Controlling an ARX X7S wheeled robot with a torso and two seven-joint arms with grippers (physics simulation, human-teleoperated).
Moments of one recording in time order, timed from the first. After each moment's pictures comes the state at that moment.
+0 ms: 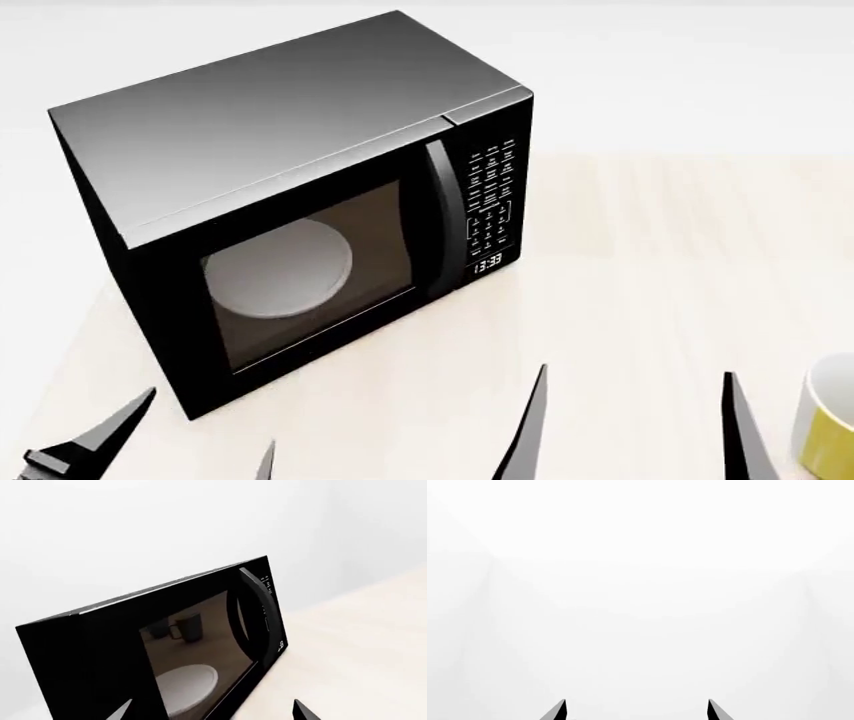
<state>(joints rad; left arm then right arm) -0.13 -0.41 0.50 0.02 -0.12 0.20 -0.20 -0.03 0.37 -0.31 -0.35 -0.01 -0.48 0.50</state>
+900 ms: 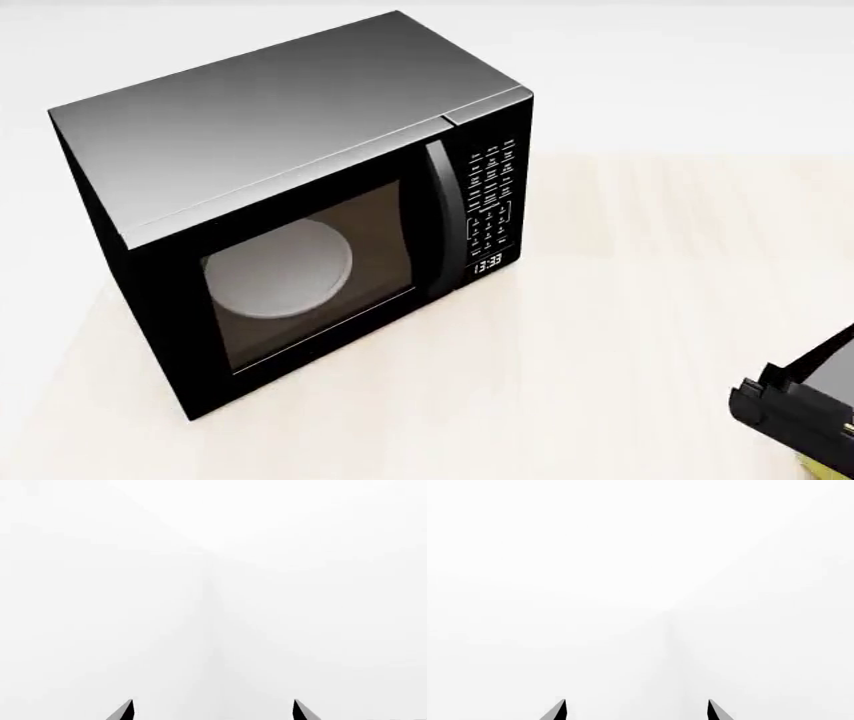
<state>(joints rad) 0.09 -0.67 -0.15 0.46 -0.27 0.09 -0.62 0.06 0.45 0.03 -0.45 0.04 -0.25 0.71</state>
